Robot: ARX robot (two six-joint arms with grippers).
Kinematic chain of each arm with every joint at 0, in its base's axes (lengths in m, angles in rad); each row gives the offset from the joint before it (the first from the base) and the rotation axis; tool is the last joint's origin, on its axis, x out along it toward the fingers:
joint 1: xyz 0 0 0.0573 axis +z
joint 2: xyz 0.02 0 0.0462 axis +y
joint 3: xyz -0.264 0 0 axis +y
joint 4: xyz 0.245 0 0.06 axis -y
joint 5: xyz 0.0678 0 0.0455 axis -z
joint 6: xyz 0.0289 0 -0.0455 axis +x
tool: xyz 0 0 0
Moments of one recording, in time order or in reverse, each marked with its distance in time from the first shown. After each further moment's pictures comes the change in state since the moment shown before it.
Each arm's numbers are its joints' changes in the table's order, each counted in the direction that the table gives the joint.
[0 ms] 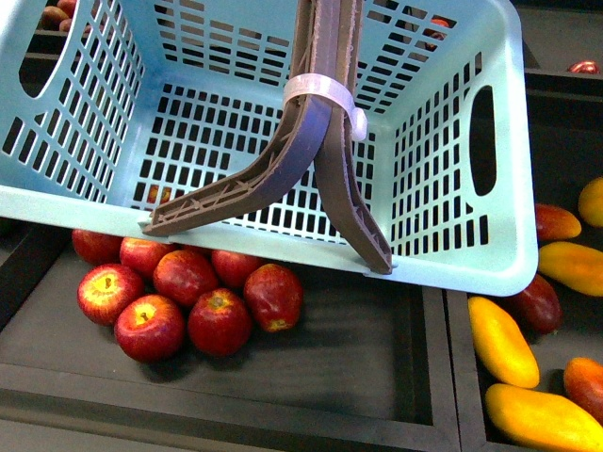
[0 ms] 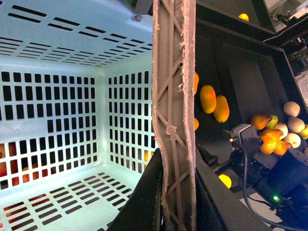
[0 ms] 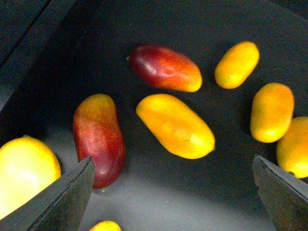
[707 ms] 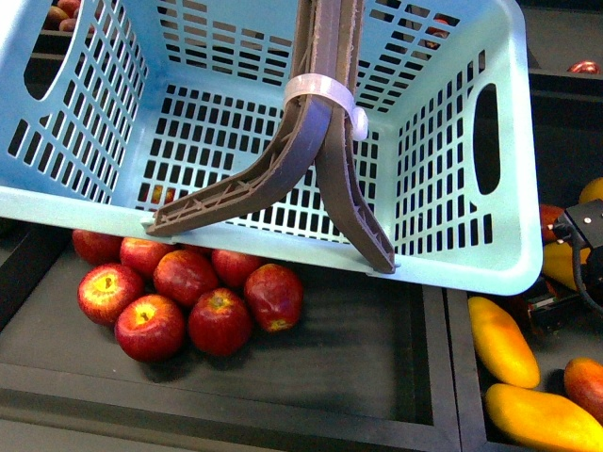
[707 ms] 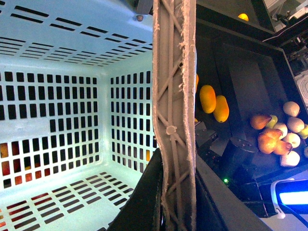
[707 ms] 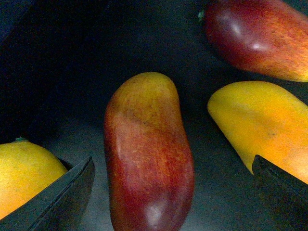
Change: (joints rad) left arm 0.000 0.000 0.000 0.000 0.000 0.000; right arm 0.105 0.400 -0.294 -0.005 -0.006 0.024
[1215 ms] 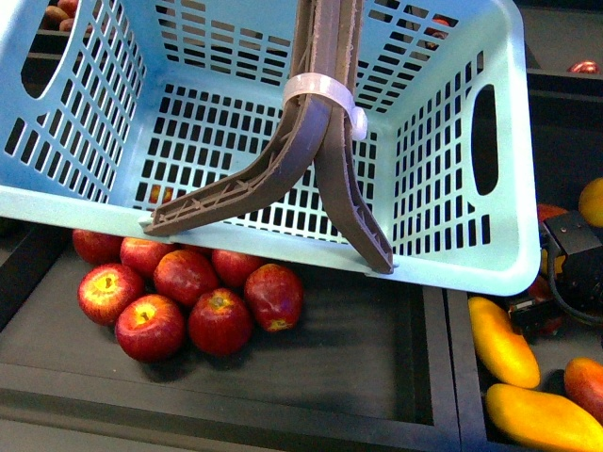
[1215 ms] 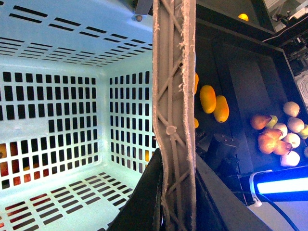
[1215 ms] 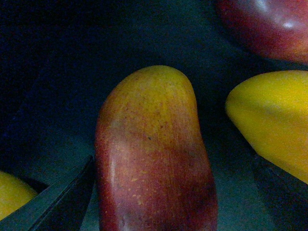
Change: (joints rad) left arm 0.000 0.000 0.000 0.000 0.000 0.000; right arm 0.013 0.132 -0.134 -0.024 0.020 0.050
